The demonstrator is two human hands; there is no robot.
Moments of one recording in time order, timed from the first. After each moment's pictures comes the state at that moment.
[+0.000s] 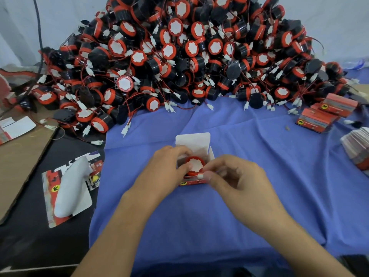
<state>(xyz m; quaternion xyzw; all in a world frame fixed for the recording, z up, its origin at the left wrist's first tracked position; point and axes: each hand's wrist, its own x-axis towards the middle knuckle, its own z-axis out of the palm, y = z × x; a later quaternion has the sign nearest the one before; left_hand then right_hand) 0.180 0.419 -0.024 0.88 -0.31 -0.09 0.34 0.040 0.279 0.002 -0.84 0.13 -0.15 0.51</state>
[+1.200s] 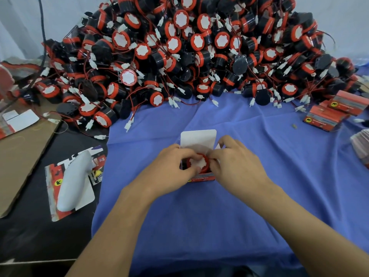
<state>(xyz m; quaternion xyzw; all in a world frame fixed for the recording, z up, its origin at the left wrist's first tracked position) 0.189 0.421 -0.038 0.85 -0.35 -0.15 0.37 0.099 0.253 -0.017 -0.99 0.11 -0.04 0.04</state>
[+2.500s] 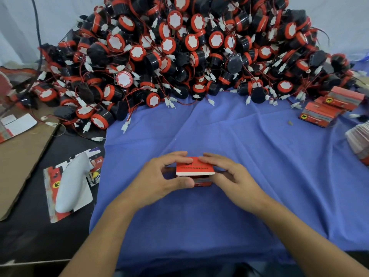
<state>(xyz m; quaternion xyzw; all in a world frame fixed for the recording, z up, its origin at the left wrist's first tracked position) 0.184 0.445 -0.063 0.74 -0.32 -0.23 0.55 0.070 0.236 -0.072 -0.81 0.05 -0.08 0.58</state>
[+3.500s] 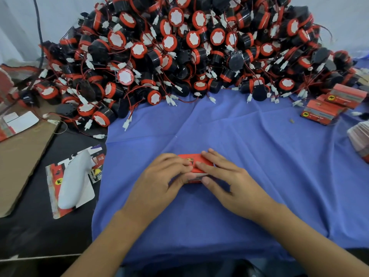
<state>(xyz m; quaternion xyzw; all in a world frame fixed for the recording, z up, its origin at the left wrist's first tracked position) 0.163 0.448 -0.073 0.79 -0.47 0.14 0.36 0.060 0.238 -0.080 -0.92 -0.08 -0.17 0.34</state>
